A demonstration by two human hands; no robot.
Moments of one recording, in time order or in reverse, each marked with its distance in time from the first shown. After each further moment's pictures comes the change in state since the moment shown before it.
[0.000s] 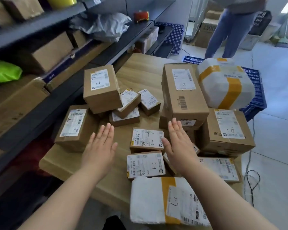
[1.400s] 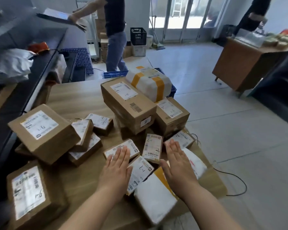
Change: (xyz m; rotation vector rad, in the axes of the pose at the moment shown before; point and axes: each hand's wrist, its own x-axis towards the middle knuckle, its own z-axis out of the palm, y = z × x) left_hand 0.029 0.020 0.013 0.051 -0.164 0.788; right_hand -0.100 -0.069 0.036 -0.011 0.276 0.620
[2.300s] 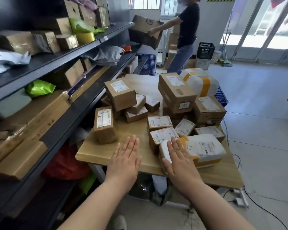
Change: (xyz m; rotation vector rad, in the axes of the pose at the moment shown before) left_hand -0.243 0.076 0.011 0.011 0.257 -0.355; right_hand -0.176 -0.019 -0.008 -0.041 -0.147 -0.461
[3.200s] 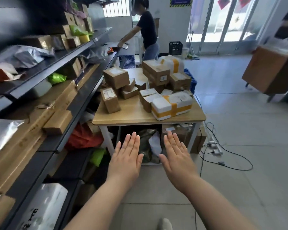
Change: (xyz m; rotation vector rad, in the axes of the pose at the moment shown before) left_hand -0.338 -0.004 -0.016 0.036 0.205 0.199; right_hand -0.340 -0.133 0.081 -0.041 0.193 0.072
